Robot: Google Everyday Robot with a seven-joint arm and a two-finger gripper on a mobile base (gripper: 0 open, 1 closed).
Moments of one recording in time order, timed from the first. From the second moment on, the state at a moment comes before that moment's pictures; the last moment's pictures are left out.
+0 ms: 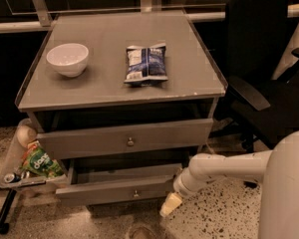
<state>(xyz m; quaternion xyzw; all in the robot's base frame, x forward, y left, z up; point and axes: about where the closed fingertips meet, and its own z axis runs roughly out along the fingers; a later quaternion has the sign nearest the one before) 0.500 -0.108 0.400 -0.49 0.84 0.15 0.15</state>
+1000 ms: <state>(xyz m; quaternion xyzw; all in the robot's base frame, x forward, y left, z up) 0.447 -0.117 0.405 -0.48 0.85 0.15 0.12</state>
